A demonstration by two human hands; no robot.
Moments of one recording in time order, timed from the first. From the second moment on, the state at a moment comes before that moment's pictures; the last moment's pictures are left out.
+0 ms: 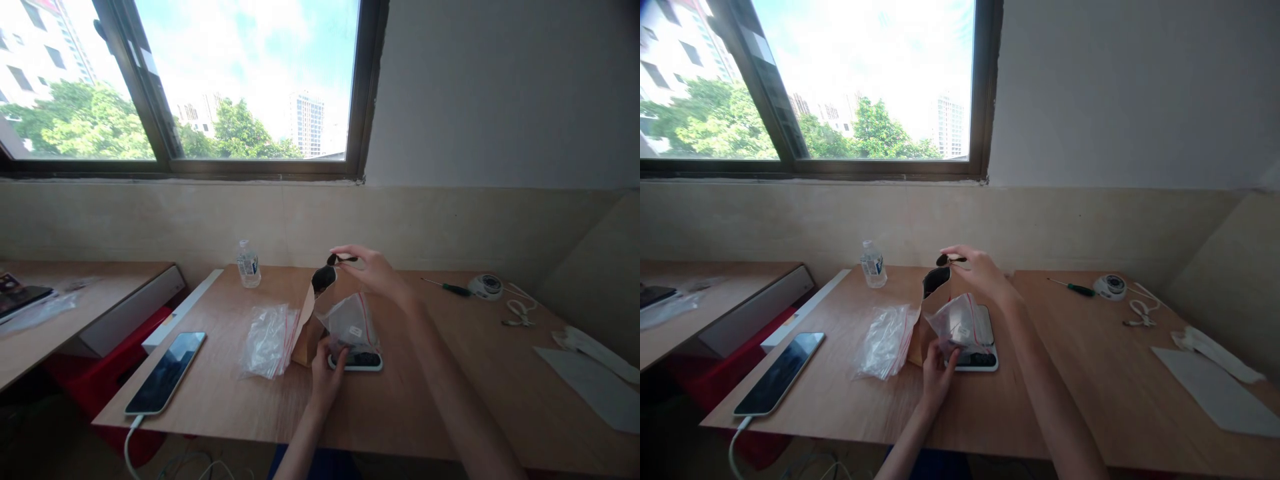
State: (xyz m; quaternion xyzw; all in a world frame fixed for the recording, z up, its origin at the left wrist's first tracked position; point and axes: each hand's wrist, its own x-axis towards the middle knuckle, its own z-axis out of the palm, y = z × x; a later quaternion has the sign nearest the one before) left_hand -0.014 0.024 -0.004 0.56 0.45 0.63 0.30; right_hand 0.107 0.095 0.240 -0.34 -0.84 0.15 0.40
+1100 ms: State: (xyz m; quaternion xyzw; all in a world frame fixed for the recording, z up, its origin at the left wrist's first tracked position) left_hand -0.019 0.023 0.003 0.55 0.45 0.64 0.30; right_hand 0.125 0.036 0.135 -0.44 -0.69 0.36 0.45
